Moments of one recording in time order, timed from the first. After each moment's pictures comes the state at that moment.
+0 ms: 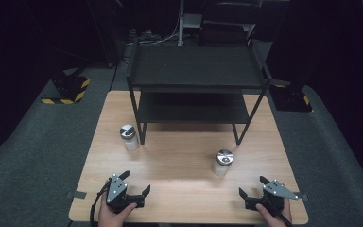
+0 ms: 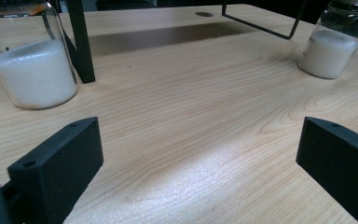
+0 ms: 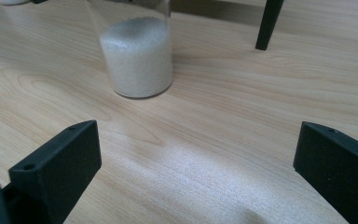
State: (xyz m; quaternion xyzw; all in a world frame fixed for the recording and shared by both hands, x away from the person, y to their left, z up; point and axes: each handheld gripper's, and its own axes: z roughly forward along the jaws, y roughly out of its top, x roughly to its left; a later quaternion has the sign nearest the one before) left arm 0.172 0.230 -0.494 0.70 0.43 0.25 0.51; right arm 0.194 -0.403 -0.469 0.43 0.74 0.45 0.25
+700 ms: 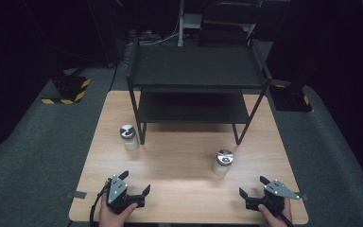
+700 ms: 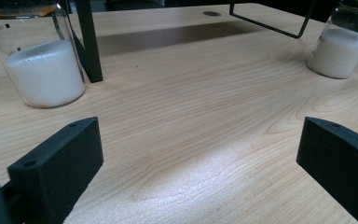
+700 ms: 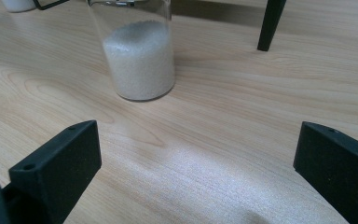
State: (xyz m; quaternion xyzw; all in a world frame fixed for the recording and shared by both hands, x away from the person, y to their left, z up) left arm 0.169 0.224 -0.493 0.70 0.44 0.26 0.51; right arm 0.194 -0.407 -0.470 0.43 0.74 0.46 0.25
